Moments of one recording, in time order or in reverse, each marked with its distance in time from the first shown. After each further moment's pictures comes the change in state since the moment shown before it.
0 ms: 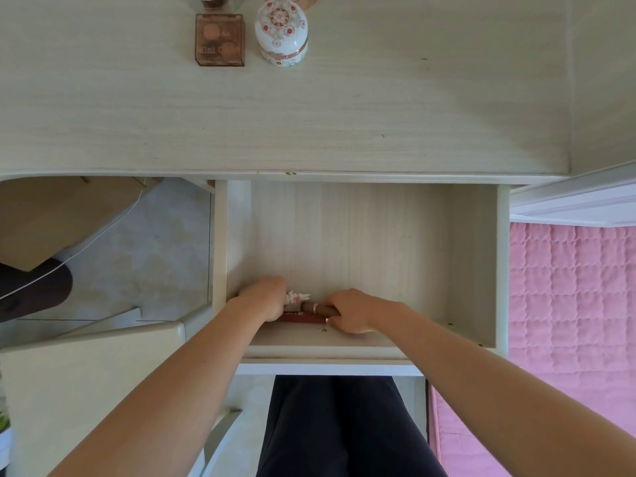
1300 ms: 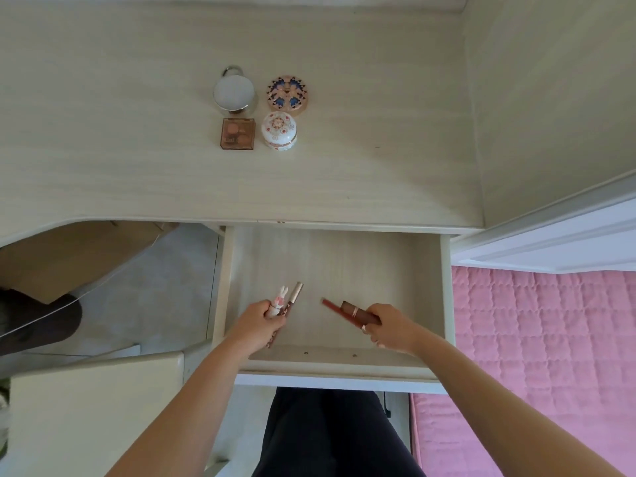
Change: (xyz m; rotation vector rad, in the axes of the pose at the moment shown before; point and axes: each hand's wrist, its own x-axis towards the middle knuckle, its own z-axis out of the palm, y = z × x) left_hand -0.085 0.016 -0.013 -0.950 0.286 0.009; right_hand -0.104 0.043 -0.026 0.509 0.328 0.134
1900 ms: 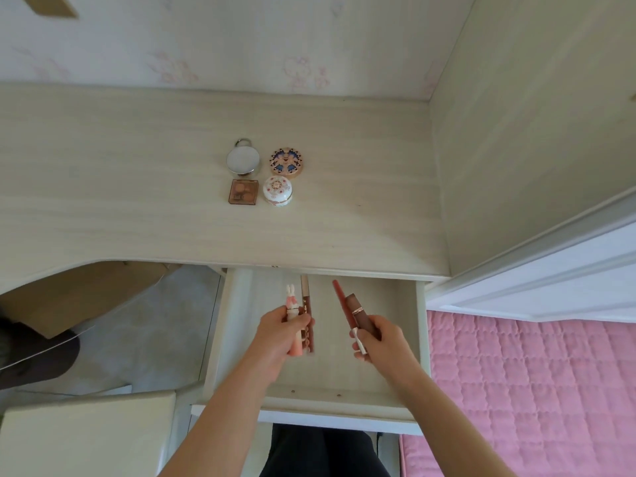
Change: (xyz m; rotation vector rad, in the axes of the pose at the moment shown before) left_hand -0.060 0.104 0.011 -0.711 0.062 0.000; right_hand -0.070 -0.046 -0.025 0.644 0.347 -0.185
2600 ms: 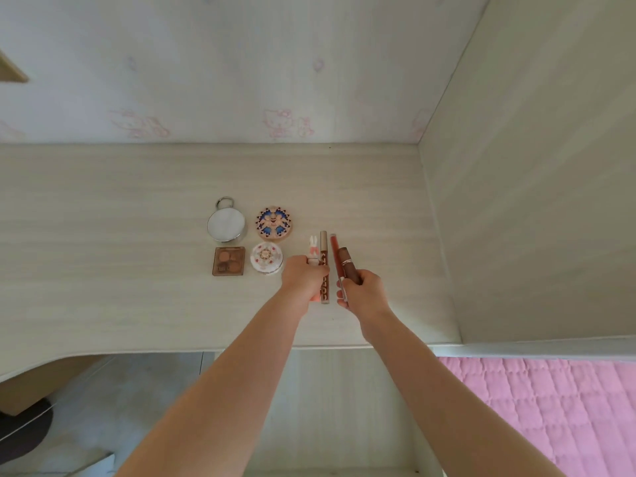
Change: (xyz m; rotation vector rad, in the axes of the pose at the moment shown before) left_hand 0.118 0.180 0.068 0.291 0.066 0.179; right_hand 0.139 -0.149 0.016 0.215 0.252 0.030
